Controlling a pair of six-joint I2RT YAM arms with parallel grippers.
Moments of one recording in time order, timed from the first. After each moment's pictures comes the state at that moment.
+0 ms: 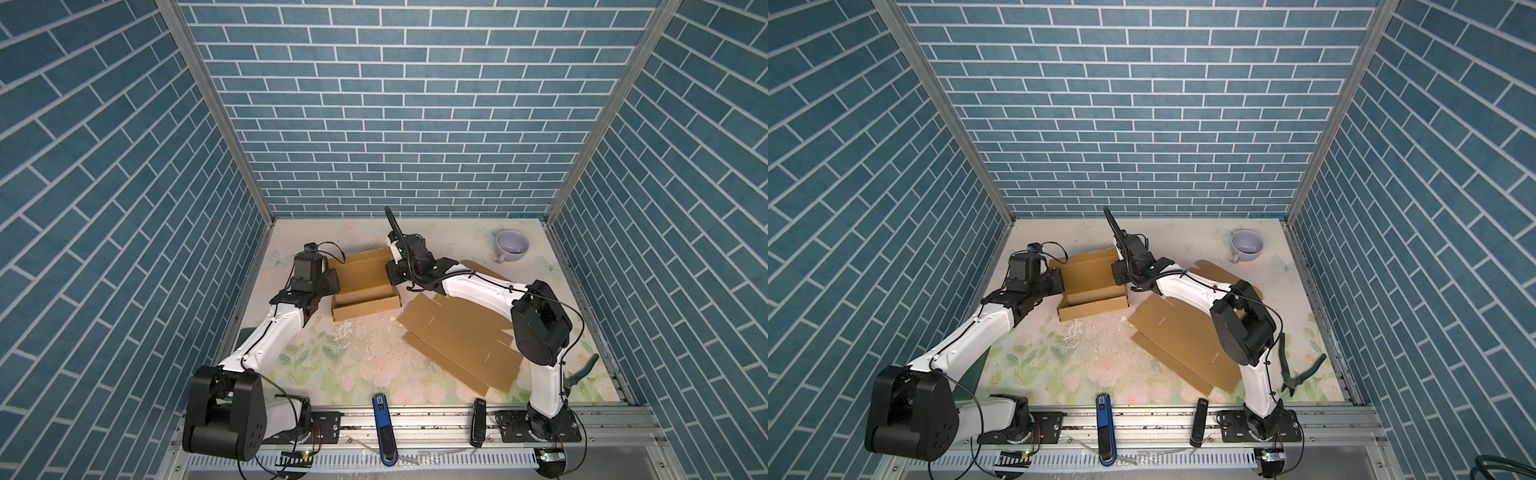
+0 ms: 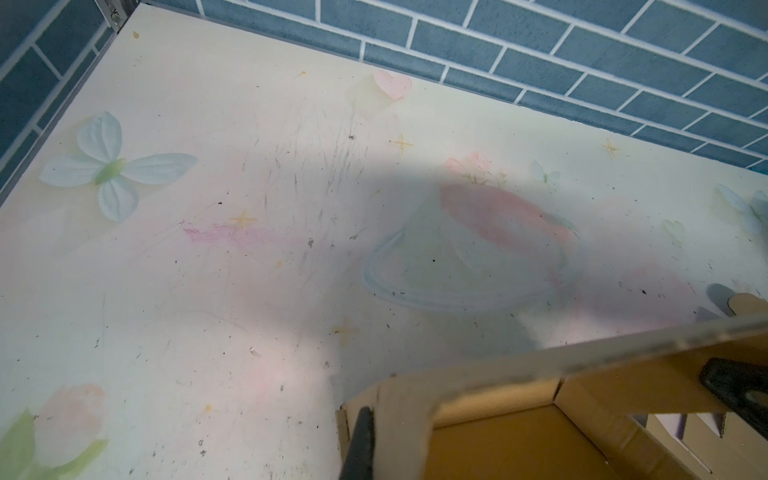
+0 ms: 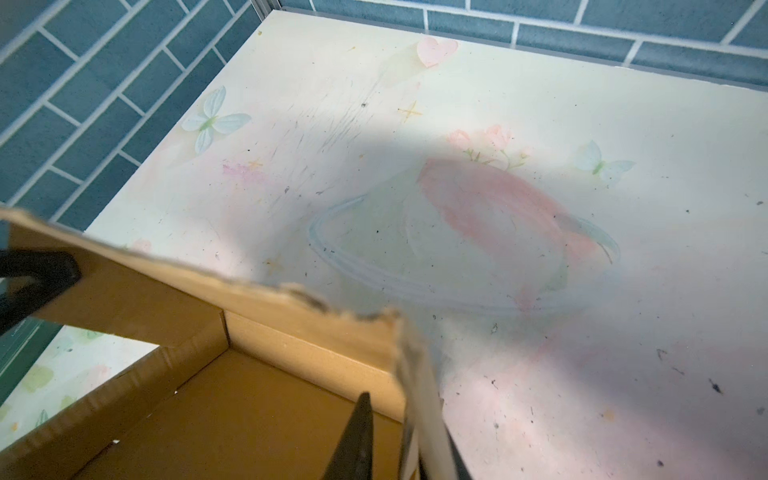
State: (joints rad) left arm -0.15 1.26 0.79 -0.22 -0.02 -0.33; right arm 0.86 1.98 1.54 -0.23 0.01 0.28
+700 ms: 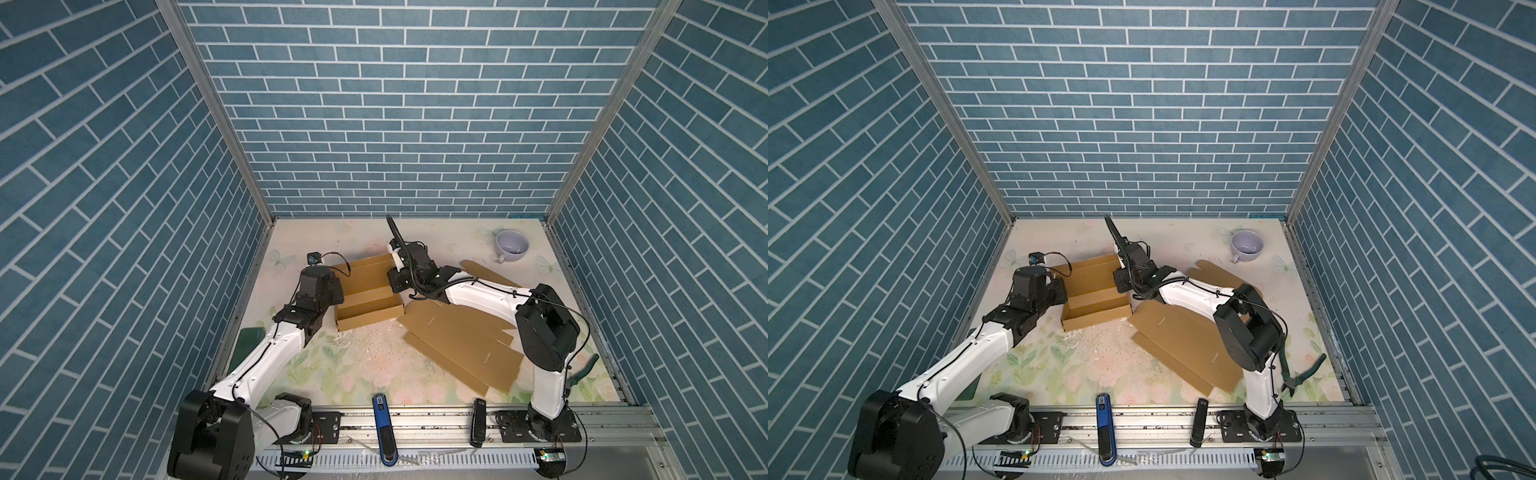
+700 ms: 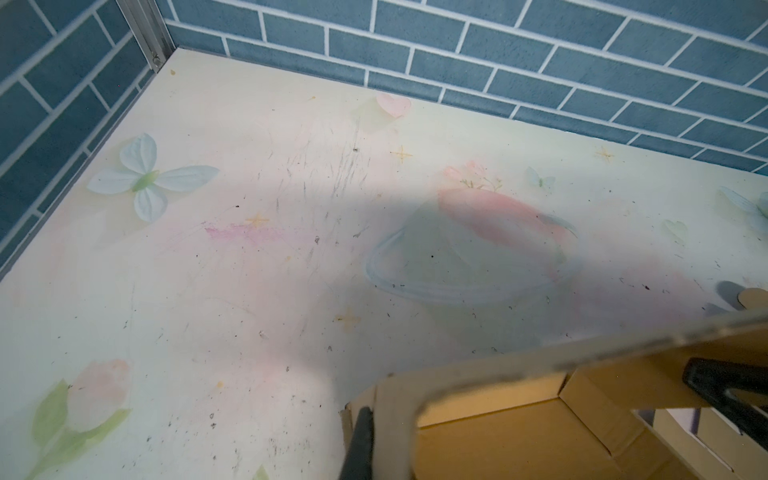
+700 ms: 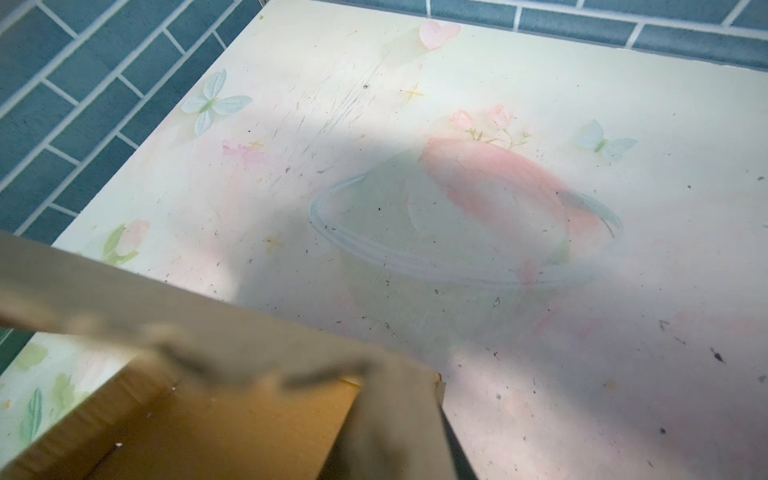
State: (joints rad) left arm -0.27 1.12 0.66 -0.16 -0.18 -0.35; right arm 0.88 1.92 1.42 -0.17 0.03 0.29
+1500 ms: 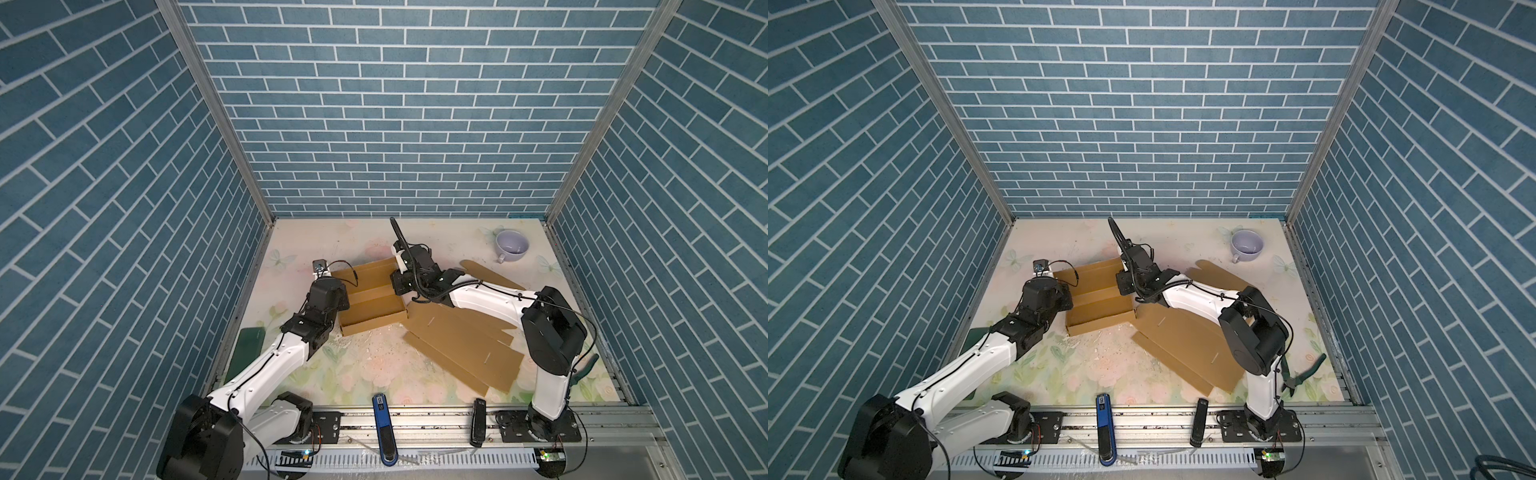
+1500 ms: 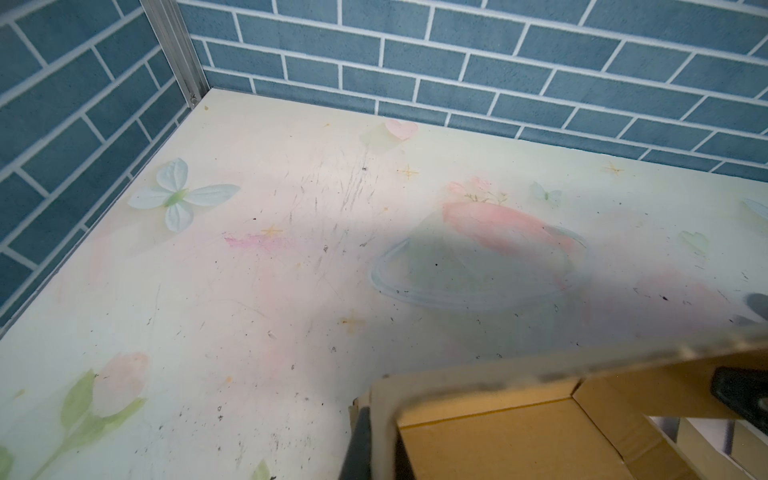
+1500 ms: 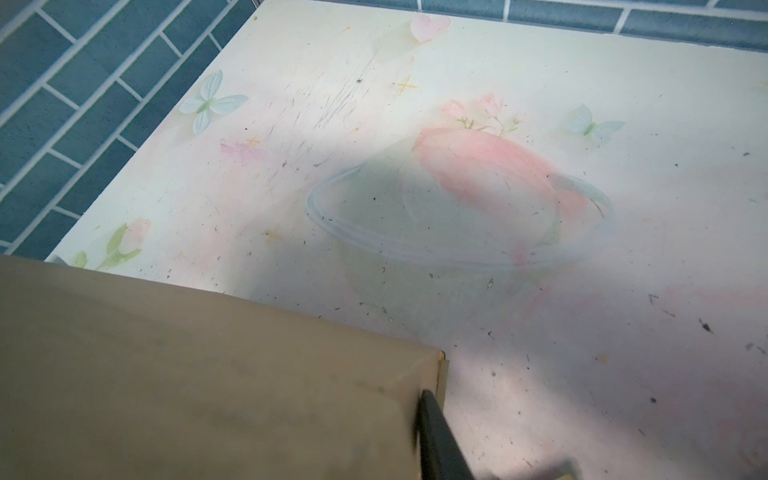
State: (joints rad) left arm -0.40 1.08 0.57 -0.07 -0.38 -0.39; right arm 0.88 1.88 1.36 -0.15 0.04 0.32
